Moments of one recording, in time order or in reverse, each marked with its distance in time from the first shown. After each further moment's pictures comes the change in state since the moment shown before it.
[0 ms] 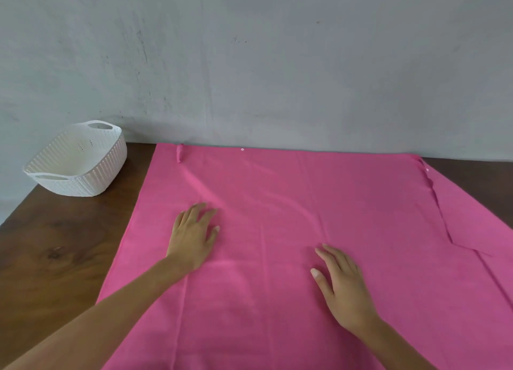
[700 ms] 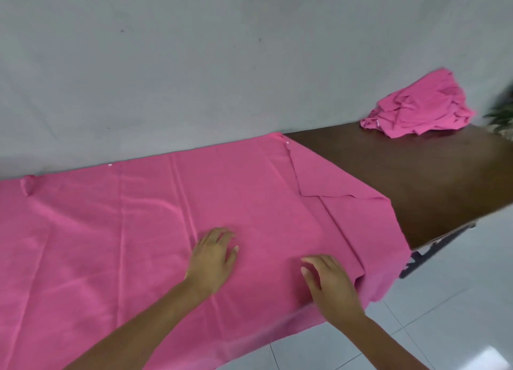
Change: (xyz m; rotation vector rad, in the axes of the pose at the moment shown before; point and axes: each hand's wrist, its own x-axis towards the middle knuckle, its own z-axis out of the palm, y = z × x) left_hand -0.052 0.325 0.095 -0.161 -0.124 0.365; right_hand -0.156 0.201 -0.080 0.090 0.324 0.222
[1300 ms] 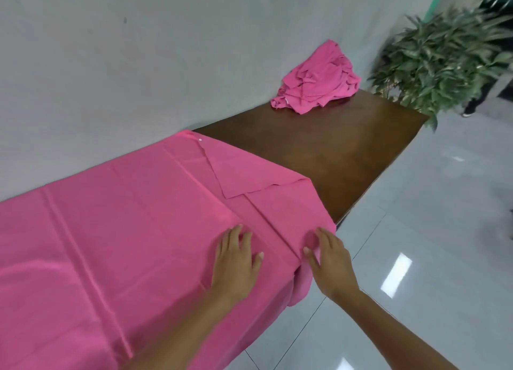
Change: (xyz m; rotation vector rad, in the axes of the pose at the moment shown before) left_hand 0.069 0.145 0.098 0.003 -0.243 0.251; right_hand -0.002 0.100 -0.060 -0.150 0.062 0.508
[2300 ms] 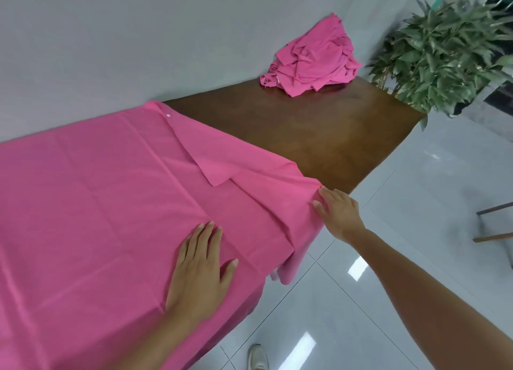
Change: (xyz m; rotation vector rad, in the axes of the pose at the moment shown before) left_hand -0.001 0.005 0.023 0.144 0.057 0.004; right_hand 0.155 0.095 -0.045 -0.320 -0.175 -0.016
